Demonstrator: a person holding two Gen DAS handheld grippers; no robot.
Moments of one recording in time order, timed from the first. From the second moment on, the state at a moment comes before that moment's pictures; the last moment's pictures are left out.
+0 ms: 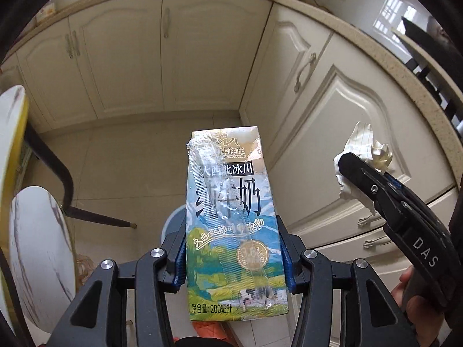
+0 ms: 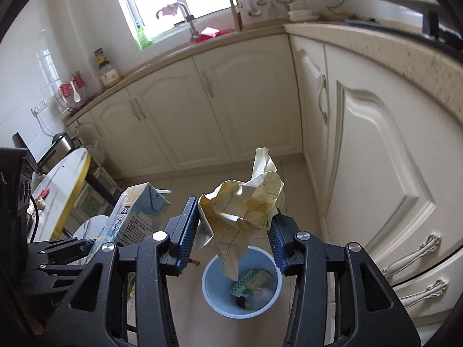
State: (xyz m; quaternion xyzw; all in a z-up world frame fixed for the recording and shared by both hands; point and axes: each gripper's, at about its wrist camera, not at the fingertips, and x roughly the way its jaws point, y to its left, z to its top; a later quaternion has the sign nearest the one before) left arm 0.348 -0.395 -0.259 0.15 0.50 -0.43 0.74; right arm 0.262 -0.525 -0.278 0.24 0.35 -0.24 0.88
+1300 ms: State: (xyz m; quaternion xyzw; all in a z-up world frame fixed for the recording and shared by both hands) left arm 0.276 -0.166 -0.153 0.09 0.35 -0.29 0.89; right arm 0.270 -0.412 -0.214 0.21 0.34 -0.13 0.91
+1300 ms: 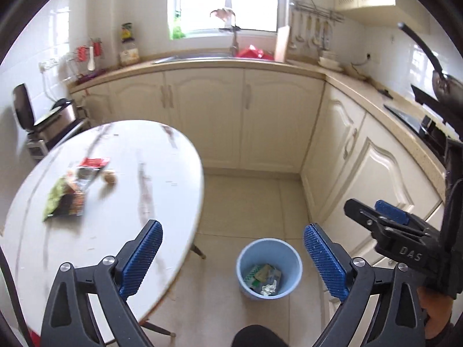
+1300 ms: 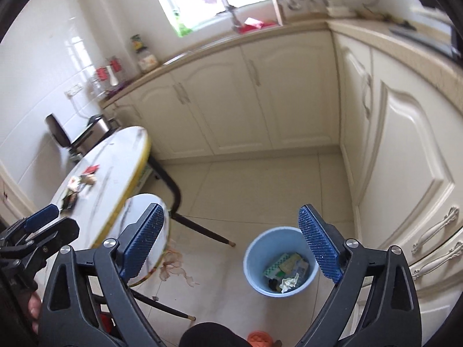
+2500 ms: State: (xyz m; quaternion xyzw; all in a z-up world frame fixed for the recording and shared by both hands) left arm 0.503 -0.005 -0.191 0.00 0.50 -0.12 0.86; right arm 0.544 -0.209 -0.253 0.04 0.46 0.06 0.88
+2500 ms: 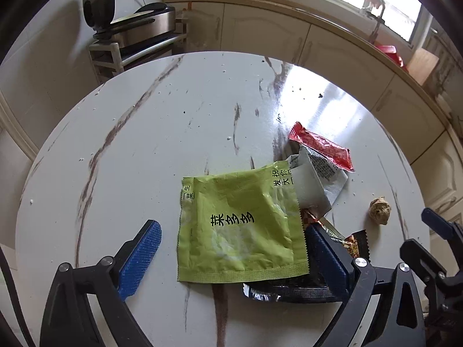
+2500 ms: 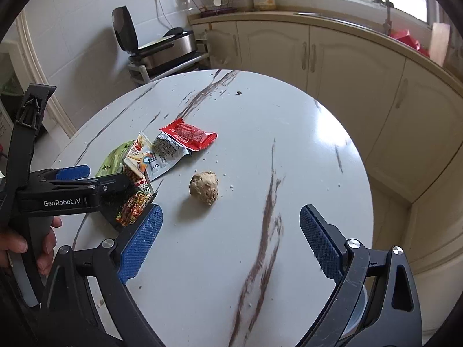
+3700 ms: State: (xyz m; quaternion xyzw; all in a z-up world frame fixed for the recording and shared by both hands) left arm 0.406 0.079 -0.146 -0.08 0.42 -0.19 0.88; right arm 0.489 -0.195 -0.205 0.04 0.42 0.11 0.90
